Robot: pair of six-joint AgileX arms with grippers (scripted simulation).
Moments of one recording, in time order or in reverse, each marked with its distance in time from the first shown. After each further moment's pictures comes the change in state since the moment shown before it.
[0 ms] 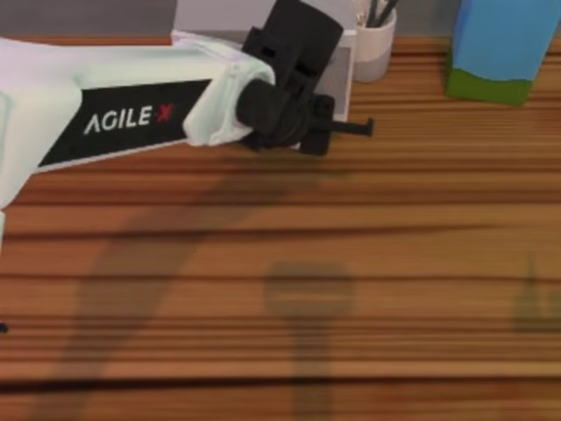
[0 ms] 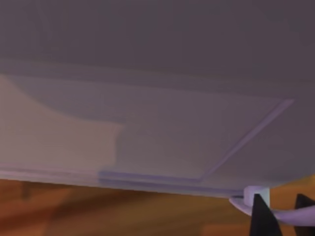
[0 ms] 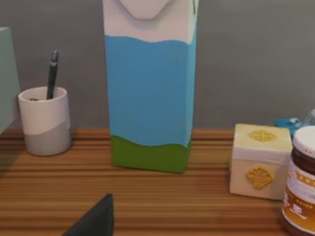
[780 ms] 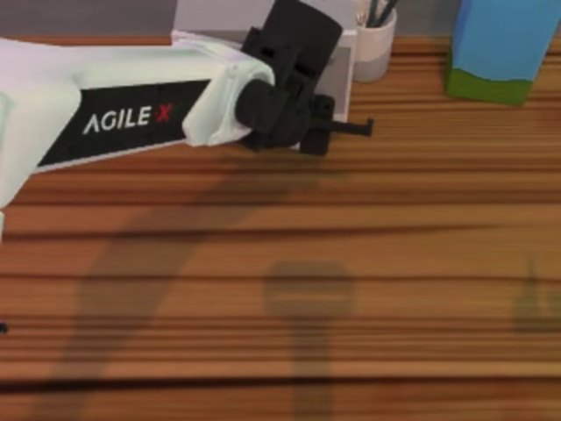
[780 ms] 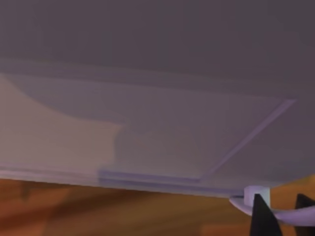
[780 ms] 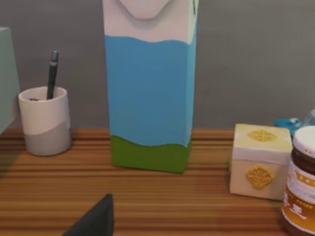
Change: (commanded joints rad) left arm 0.000 0.000 0.000 0.000 0.000 0.000; right arm 0.000 0.000 0.000 0.000 0.000 0.000
